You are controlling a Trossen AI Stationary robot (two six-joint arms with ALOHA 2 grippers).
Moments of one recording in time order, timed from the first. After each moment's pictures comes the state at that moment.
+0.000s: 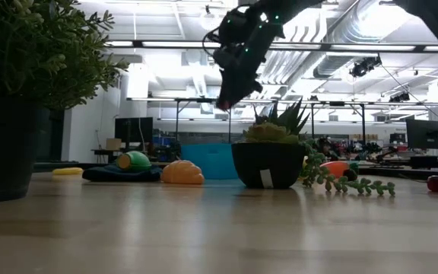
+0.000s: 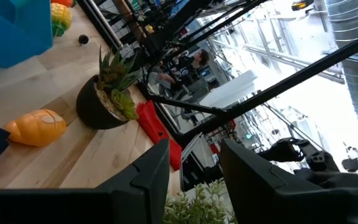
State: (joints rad) left arm 0.04 0.01 0.01 0.02 -0.01 -1.03; right arm -0.45 2.00 1.85 -0.87 -0.08 0.08
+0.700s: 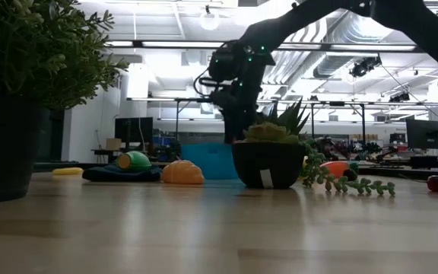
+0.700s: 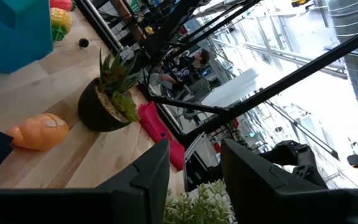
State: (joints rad) left arm 0.04 0.01 0.01 0.02 -0.01 -1.00; right arm -0.45 2.17 1.85 -0.95 -0.07 0.21
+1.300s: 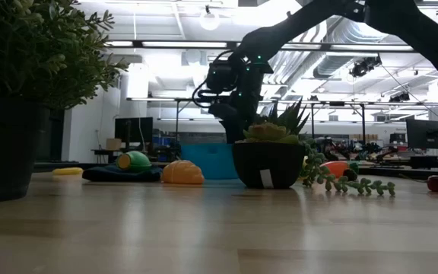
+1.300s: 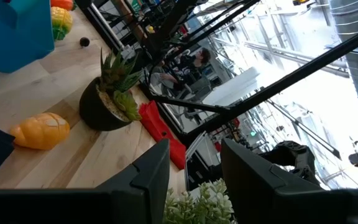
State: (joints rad) left arm 0.04 0.01 0.01 0.02 -0.01 -0.99; right arm -0.45 2.21 1.85 -0.98 -0.07 0.25
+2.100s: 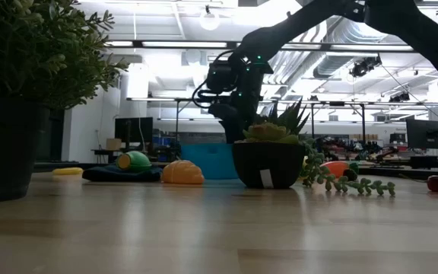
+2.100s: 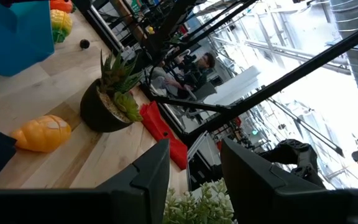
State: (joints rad) left arm 0.04 0.01 0.01 0.02 -0.01 -0.97; right arm -0.45 2.21 1.85 -0.98 -0.08 0.25
